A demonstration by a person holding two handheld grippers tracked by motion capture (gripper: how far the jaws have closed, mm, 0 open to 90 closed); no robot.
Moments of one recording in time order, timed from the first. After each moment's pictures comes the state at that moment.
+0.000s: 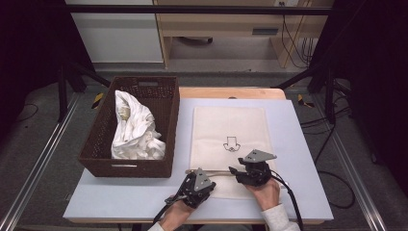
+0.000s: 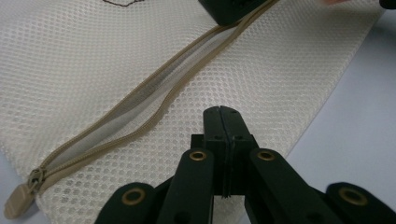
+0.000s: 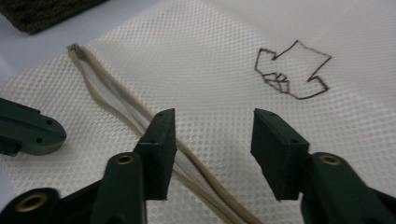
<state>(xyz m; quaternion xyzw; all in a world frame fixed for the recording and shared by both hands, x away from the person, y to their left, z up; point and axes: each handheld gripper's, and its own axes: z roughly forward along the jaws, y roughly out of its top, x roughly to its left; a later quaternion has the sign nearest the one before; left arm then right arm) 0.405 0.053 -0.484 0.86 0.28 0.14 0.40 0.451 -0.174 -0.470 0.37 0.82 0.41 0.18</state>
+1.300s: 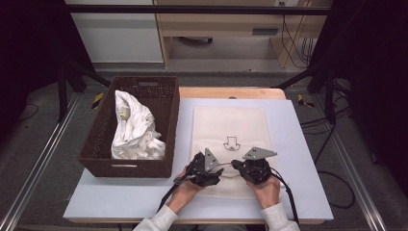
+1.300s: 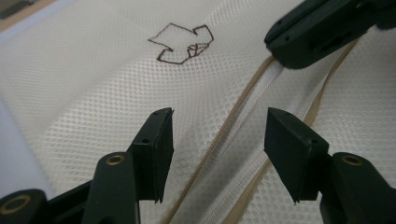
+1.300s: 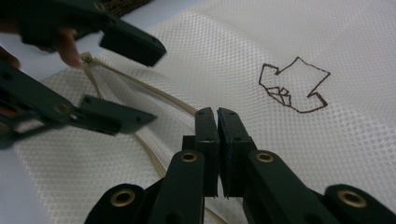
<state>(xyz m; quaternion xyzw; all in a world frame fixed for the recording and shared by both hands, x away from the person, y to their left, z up) 0.456 0.029 -0.464 0.86 0.27 0.21 0.37 0.452 -0.172 -0.455 0.37 0.81 0.41 0.17</state>
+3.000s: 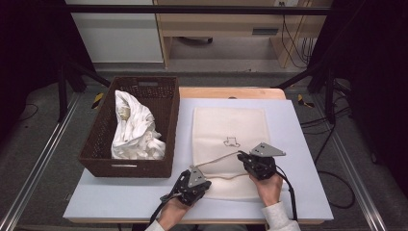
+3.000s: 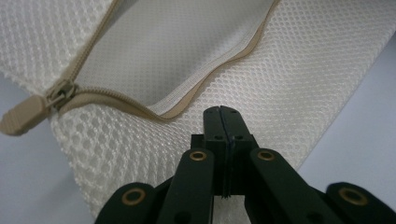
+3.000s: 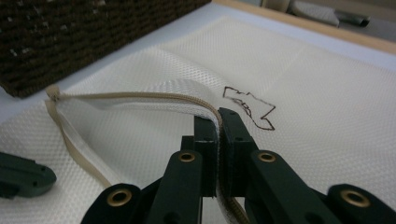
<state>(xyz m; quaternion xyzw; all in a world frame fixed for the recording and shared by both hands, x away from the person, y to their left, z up) 0.411 0.068 -0.485 0.86 0.30 0.13 0.40 0.454 -0.183 -0.442 0.39 0.77 0.45 0.23</state>
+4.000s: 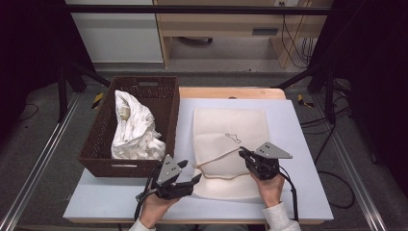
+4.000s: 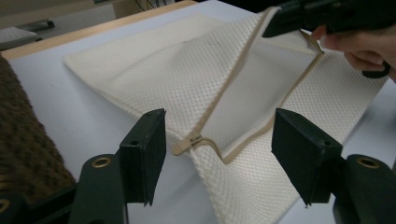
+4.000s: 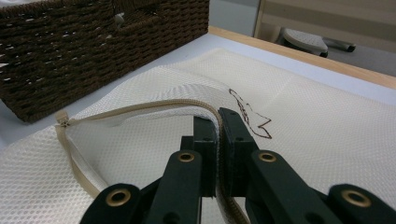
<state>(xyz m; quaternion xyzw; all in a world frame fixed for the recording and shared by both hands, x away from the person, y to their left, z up) 0.399 0.125 -0.412 0.79 0.32 0.19 0.49 0.446 -0.186 -0.430 0.38 0.74 0.49 0.26</state>
